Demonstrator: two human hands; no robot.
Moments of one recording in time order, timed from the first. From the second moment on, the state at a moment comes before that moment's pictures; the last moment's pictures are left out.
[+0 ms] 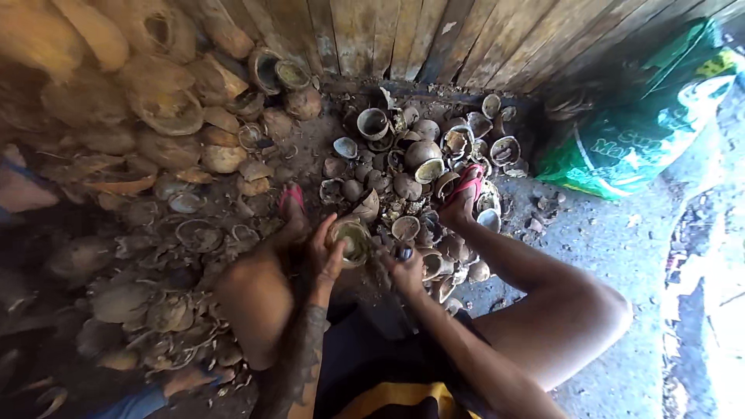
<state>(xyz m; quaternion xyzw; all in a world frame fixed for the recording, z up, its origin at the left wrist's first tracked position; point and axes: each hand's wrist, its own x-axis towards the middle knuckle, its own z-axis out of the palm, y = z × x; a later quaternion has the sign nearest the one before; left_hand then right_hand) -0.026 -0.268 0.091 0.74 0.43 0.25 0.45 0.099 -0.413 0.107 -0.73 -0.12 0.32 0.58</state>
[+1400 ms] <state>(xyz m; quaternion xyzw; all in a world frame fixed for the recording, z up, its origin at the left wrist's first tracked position) -0.017 -0.254 0.071 0.76 0.41 0.26 0.43 0.098 -0.389 0.115 -0.77 -0.16 0.28 0.55</state>
